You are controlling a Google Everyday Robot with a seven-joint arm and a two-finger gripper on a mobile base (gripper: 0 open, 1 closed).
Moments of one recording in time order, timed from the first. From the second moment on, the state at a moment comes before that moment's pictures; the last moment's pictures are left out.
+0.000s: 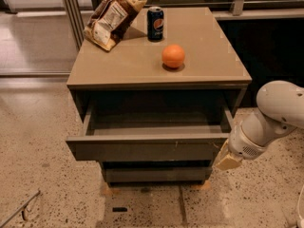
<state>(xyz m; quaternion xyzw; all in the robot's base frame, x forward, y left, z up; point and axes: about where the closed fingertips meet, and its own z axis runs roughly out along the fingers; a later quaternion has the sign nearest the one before) 0.440 -0.214 0.664 -0.56 0.81 0.15 0.09</state>
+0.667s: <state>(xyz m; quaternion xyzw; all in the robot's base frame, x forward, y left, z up) 0.450 -0.201 0.653 -0.61 0.77 0.12 0.10</state>
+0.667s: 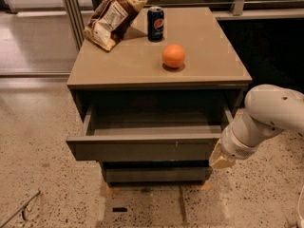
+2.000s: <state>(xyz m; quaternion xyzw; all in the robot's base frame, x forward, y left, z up) 0.513 -0.177 0.646 -0.69 0.68 -0.06 0.24</state>
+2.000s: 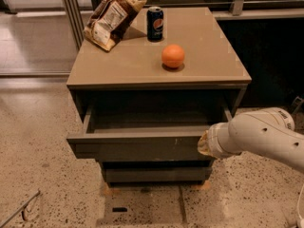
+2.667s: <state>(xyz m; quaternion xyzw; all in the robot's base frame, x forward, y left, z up) 0.553 -0.191 0.646 -0.65 0.69 -0.07 0.31</state>
